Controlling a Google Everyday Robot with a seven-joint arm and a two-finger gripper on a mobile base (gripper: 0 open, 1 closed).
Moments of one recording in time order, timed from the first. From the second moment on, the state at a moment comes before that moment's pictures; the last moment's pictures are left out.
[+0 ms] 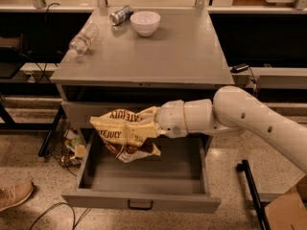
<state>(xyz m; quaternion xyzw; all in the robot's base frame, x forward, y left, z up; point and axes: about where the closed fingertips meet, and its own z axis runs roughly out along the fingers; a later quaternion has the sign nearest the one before) 0.503 0.046 0.795 -0.51 0.62 0.40 0.45</state>
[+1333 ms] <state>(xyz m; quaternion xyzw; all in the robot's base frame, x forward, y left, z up) 0.559 0.027 0.670 -0.49 0.70 0.27 0.44</state>
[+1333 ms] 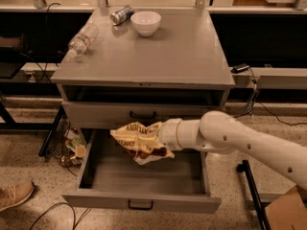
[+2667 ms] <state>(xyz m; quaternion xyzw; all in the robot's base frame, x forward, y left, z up) 0.582 0.056 0.563 -0.44 0.77 0.22 0.42</state>
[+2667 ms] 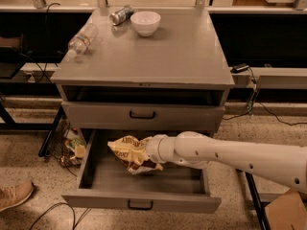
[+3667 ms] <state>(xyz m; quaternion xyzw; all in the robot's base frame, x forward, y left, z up) 0.546 0.030 0.569 -0.39 0.77 0.24 0.44</state>
